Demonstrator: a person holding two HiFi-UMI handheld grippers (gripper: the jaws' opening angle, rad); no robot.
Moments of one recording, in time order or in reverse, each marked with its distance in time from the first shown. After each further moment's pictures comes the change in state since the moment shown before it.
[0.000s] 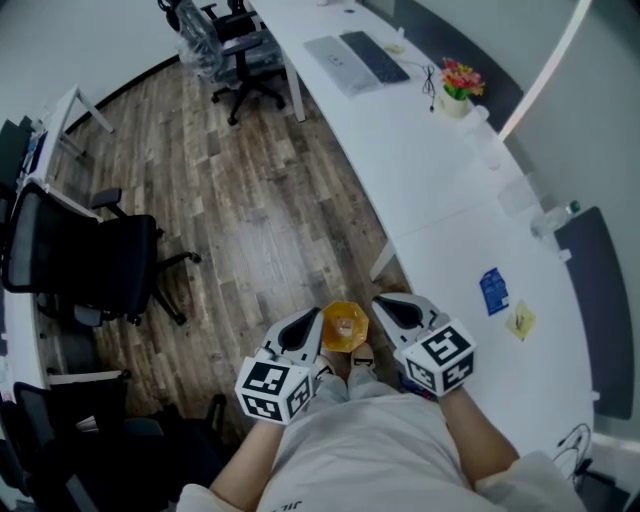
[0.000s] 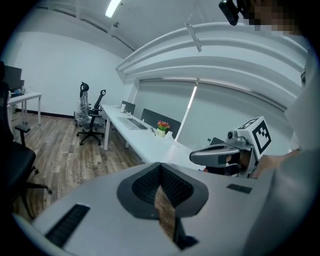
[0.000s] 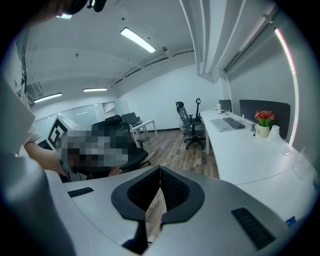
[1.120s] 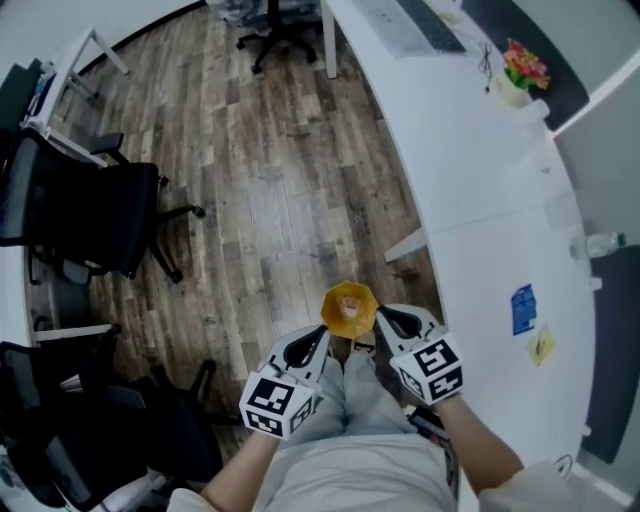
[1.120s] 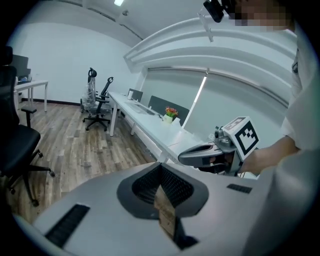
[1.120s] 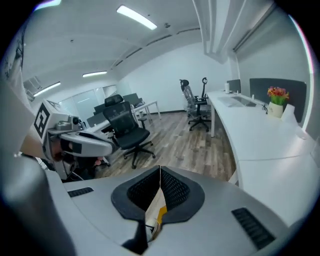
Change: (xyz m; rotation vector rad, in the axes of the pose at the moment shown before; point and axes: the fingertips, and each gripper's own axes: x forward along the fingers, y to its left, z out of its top) left arm 0.021 0.043 -0.096 -0.058 0.089 0.033; right arm 0.085 -0.018 -0.108 -0.031 0.191 0.044
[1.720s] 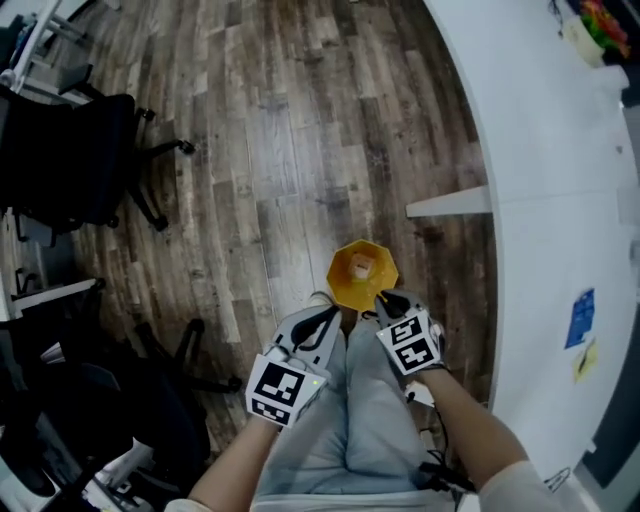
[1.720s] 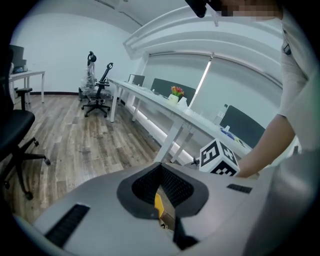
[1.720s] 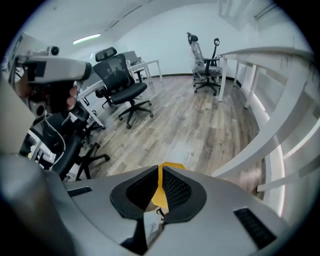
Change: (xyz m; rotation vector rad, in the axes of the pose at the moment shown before) left arm 0.070 0.064 -0.138 -0.017 0.117 -0.001; right arm 0.155 -0.018 -0.241 -0.050 0.419 0.005
